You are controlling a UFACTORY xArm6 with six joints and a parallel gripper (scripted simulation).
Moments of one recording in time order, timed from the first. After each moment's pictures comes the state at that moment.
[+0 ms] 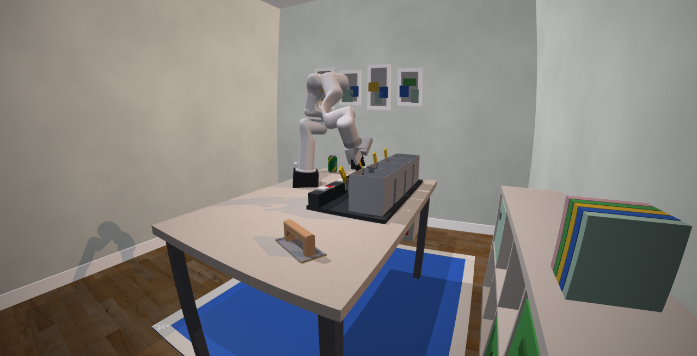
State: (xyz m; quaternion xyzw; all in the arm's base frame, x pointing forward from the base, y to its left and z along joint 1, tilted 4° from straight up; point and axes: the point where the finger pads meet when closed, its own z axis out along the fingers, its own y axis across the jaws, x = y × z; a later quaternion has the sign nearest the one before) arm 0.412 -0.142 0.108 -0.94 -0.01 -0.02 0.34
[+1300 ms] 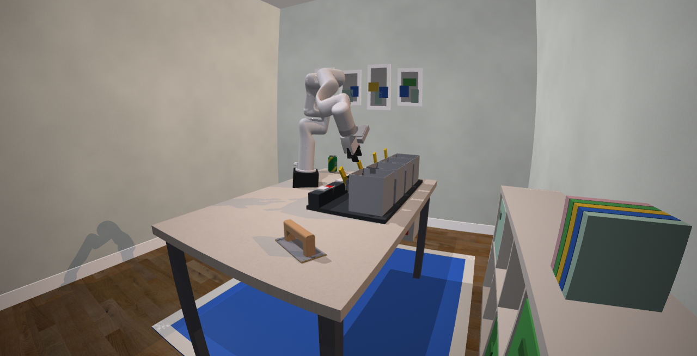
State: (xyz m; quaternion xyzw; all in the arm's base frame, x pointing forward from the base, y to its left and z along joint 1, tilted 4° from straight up) arm 0.410 -0.188 0.162 -0.94 -0.01 -0.02 0.34
